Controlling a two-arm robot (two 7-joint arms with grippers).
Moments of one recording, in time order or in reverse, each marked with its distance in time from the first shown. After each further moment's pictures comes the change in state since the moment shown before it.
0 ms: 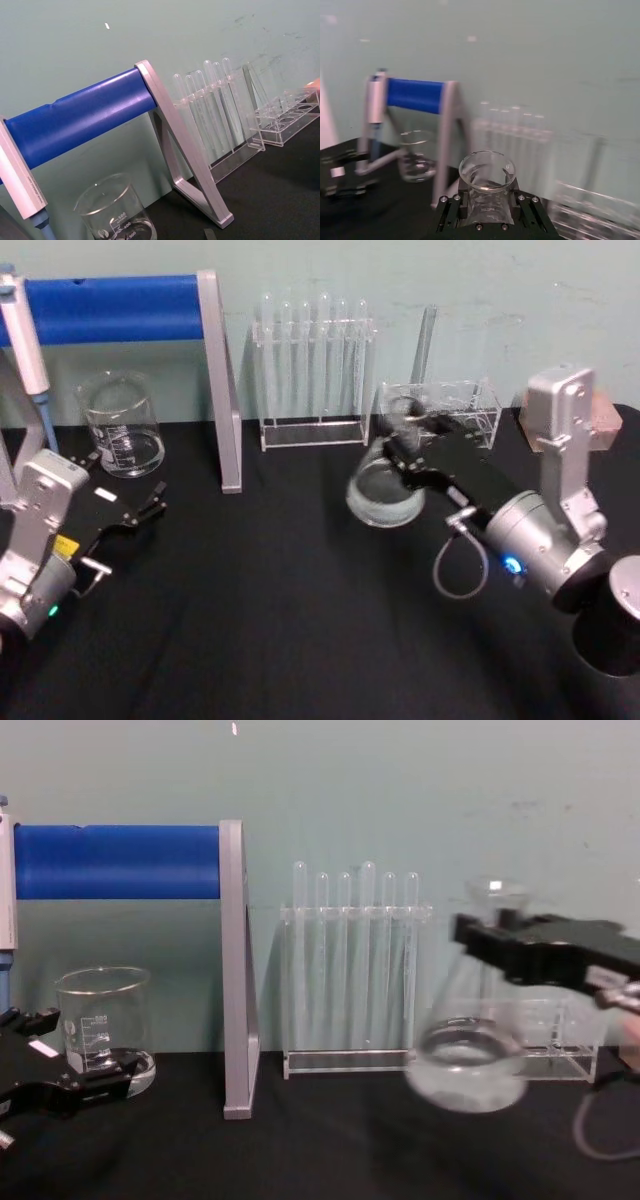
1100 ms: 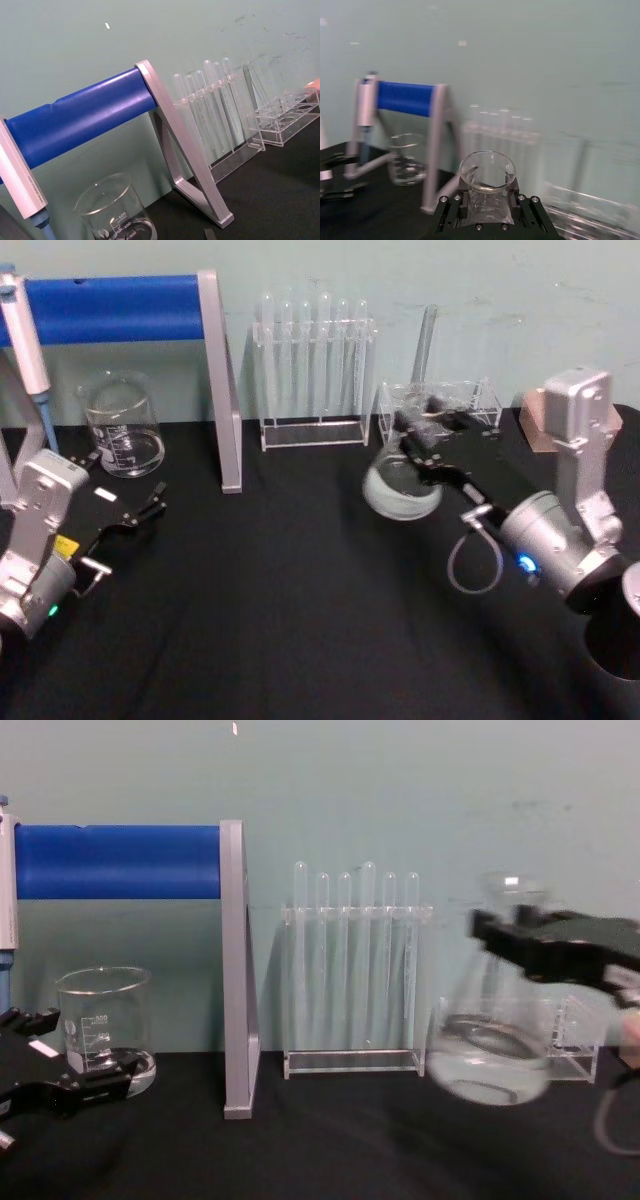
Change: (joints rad) left arm 0.000 0.000 0.000 0.000 0.000 0.000 0.000; right arm -0.008 0.007 0.008 0.005 -0.001 -0.035 -0.009
